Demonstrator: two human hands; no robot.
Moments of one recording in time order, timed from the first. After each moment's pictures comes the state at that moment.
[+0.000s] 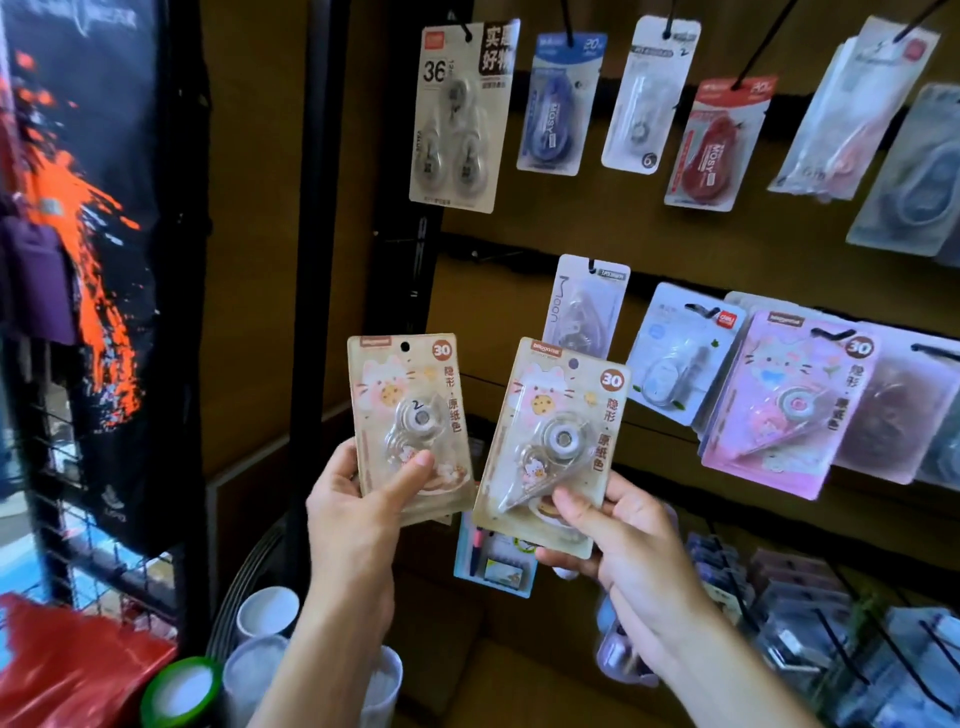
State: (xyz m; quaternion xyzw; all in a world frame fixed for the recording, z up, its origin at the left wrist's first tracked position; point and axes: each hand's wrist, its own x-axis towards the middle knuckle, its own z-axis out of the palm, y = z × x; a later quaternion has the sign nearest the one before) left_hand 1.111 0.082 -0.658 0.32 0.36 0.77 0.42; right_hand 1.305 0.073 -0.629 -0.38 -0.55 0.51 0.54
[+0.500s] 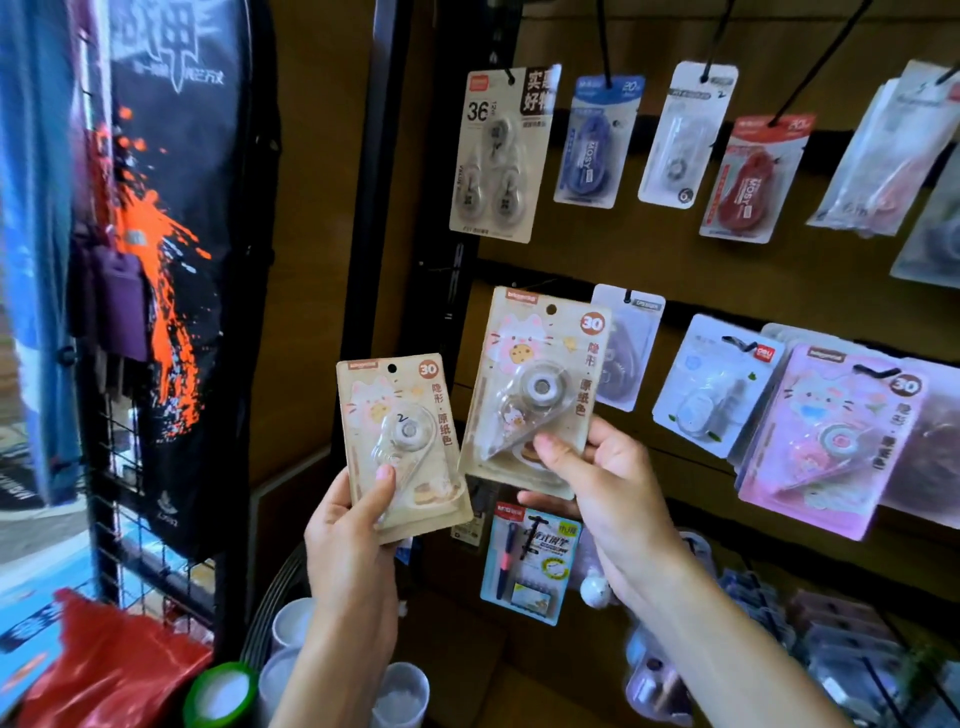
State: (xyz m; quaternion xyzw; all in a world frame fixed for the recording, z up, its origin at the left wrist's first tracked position) left_hand 1.089 0.065 -0.653 0.24 0.30 0.81 0.45; right_hand 1.254 0.098 -0.588 -0.34 -0.61 0.45 0.55
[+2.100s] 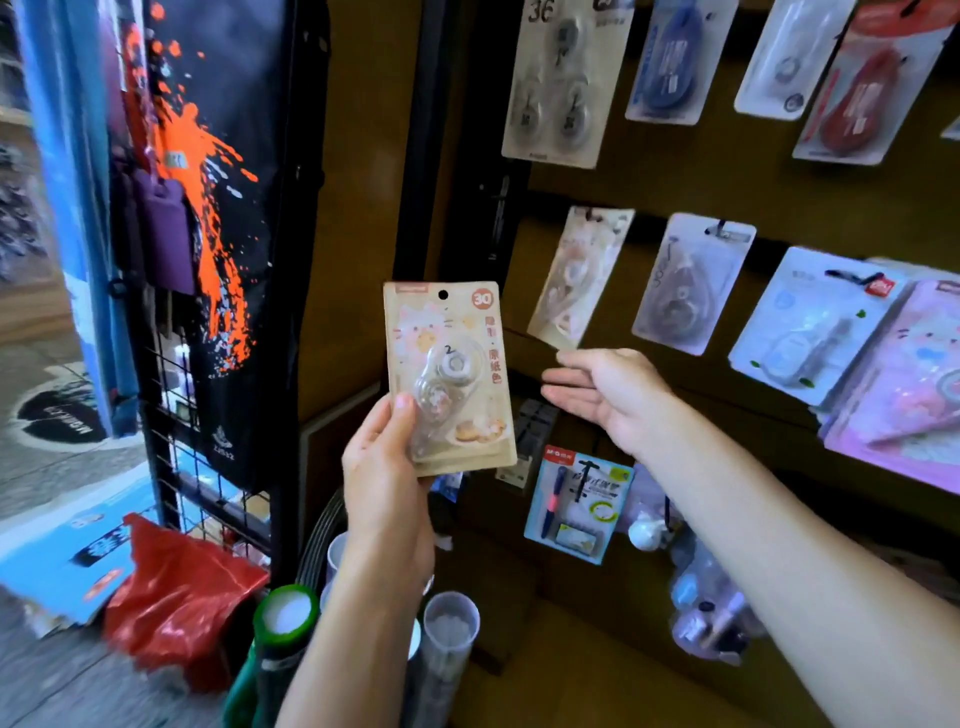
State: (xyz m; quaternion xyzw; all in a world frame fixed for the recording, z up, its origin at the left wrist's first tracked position) left_hand 1.060 0.068 -0.655 0.25 0.33 0.80 0.44; right_hand 1.210 0.187 -0.582 -0.51 -0.48 0.53 0.47
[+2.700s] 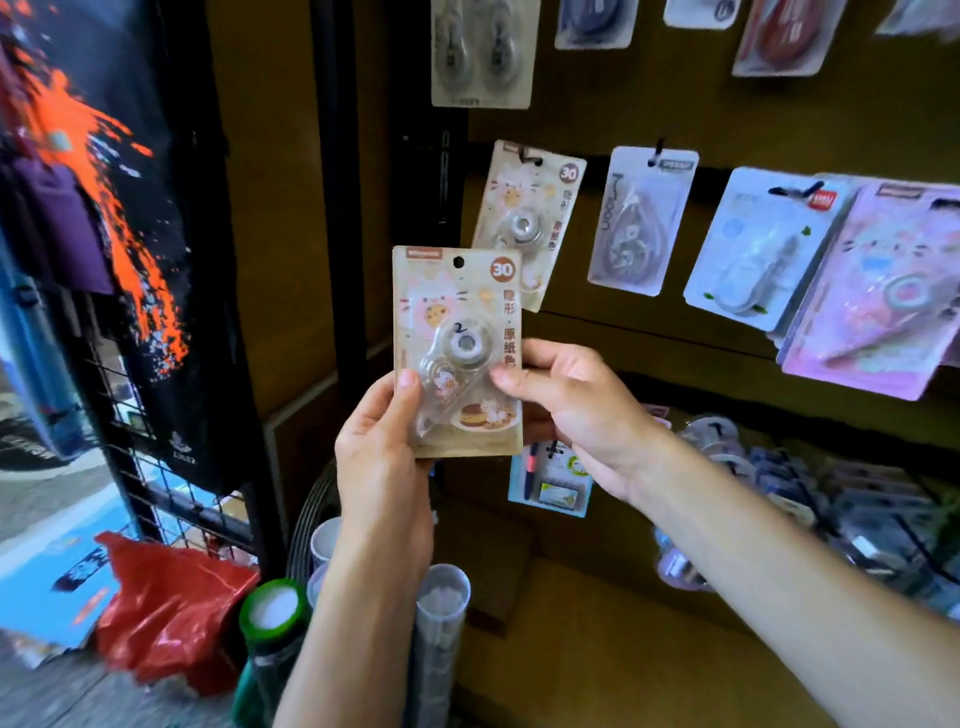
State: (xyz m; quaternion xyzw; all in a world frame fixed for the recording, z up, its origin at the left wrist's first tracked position) left_hand 1.088 0.070 -0.662 0.31 0.34 0.76 0.46; right_hand 1.224 0.111 -0.615 -0.34 -0.63 0.53 0.45
